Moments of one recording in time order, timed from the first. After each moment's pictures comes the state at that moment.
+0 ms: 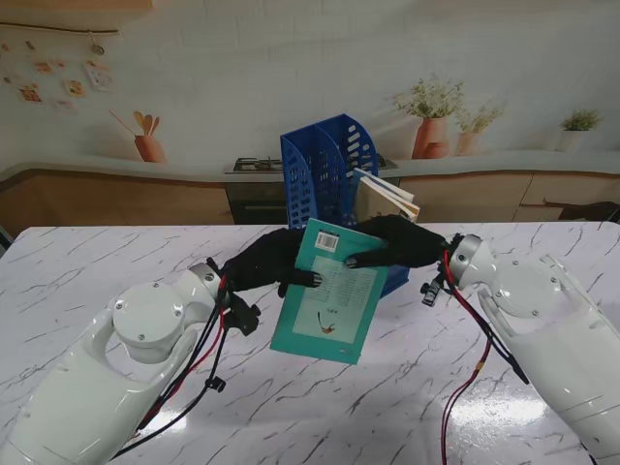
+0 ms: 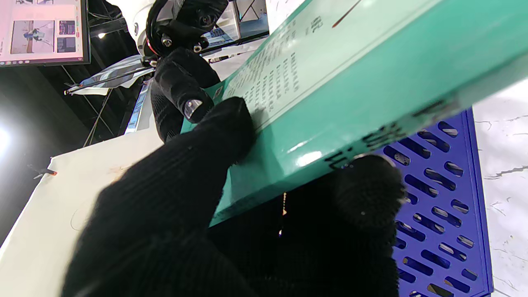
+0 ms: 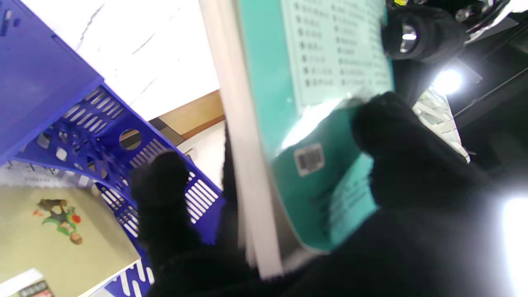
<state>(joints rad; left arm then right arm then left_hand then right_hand) 1.41 -1.10 -1.15 -1.83 -0.14 0.17 -0.33 -1.29 -1.02 1.25 -1.60 0.00 -0.30 0.56 1.01 -0.61 0.70 -0.08 0.51 0.23 1.10 0.68 1.02 0.20 0.34 0.93 0.99 0.26 0.88 0.78 0.90 0.23 1.54 0.38 0.76 -0.39 0.54 -0.21 0.75 -0.03 0.86 0.81 1.04 0.01 0.81 0.72 1.08 0.00 0.97 0.68 0.58 0.62 1.50 0.89</state>
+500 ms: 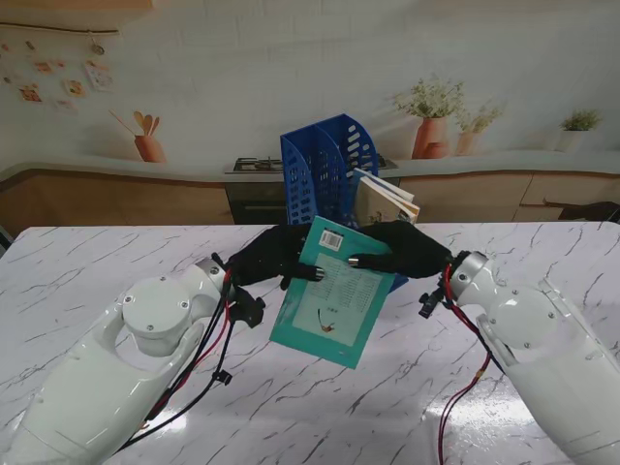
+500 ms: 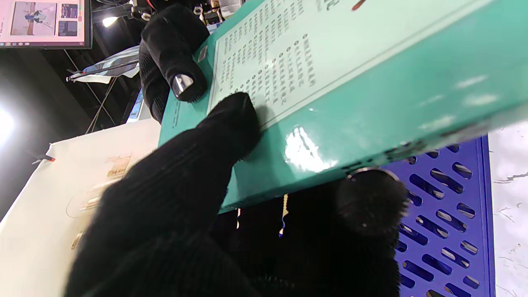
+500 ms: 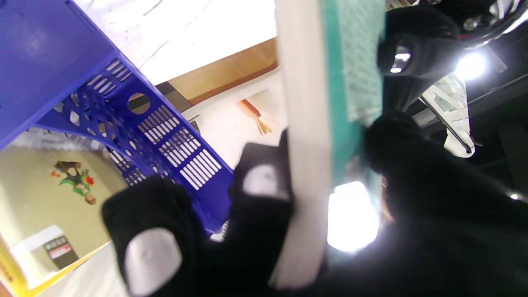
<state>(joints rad) 1.37 -1.12 -1.12 -1.76 -0.19 0.16 -0.30 -1.41 -1.04 1.29 -1.68 -0.16 -0.35 0.38 1.03 -0.63 0.69 -0.08 0.52 0.19 1.10 0.69 1.02 0.20 0.32 0.91 0.99 0.28 0.88 0.80 0.89 0.25 1.60 0.41 0.65 -0.34 0.69 -0.23 0.76 0.01 0.89 0.98 1.14 -0.05 1.08 0.82 1.28 -0.14 1.48 0.90 1.17 0.61 1.81 0.90</state>
